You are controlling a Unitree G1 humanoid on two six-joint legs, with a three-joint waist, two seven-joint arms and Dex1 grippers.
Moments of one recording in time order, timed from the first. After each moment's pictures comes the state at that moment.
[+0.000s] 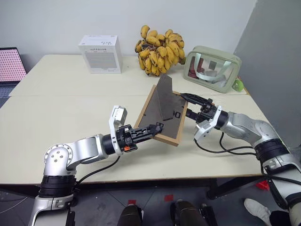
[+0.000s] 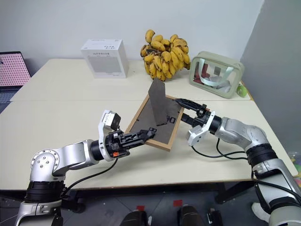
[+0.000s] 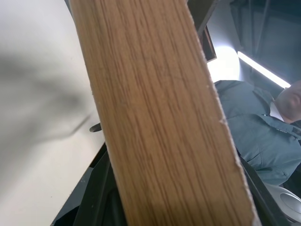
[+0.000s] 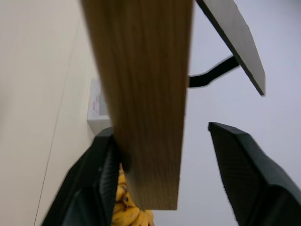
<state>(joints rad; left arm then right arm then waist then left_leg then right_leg) -0.40 0.56 0.13 -0.07 -1.95 1.22 -0.10 -0.81 -0.67 0.34 0.55 -0.89 -1.06 -0.21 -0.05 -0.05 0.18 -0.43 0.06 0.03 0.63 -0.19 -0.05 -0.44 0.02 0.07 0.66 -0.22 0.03</state>
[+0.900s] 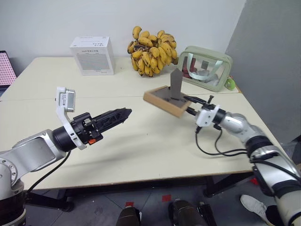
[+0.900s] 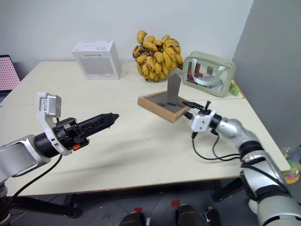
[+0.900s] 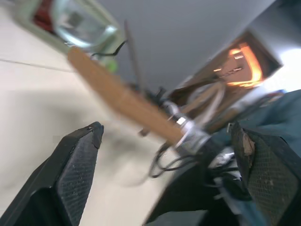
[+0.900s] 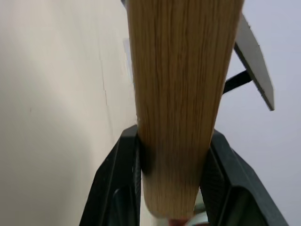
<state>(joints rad) -0.19 0.87 0.48 -0.46 -1.79 1.01 -0.07 -0.95 -0.44 0.28 1.12 -0.25 -1.03 0.47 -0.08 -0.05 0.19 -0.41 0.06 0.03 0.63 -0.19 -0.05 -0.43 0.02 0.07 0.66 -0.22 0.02</state>
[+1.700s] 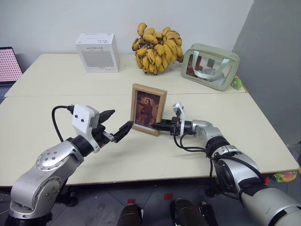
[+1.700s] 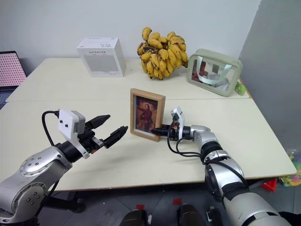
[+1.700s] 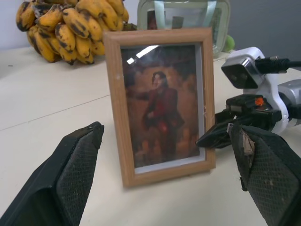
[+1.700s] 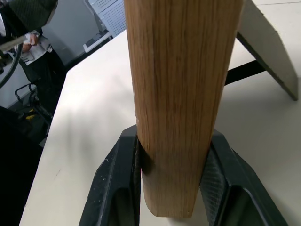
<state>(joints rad) -0.06 0.72 0.22 -0.58 -0.77 0.61 -0.36 -1.02 -0.10 -0.01 1.20 0.22 0.10 1.23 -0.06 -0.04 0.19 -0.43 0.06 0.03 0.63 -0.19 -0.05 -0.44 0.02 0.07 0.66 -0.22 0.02</state>
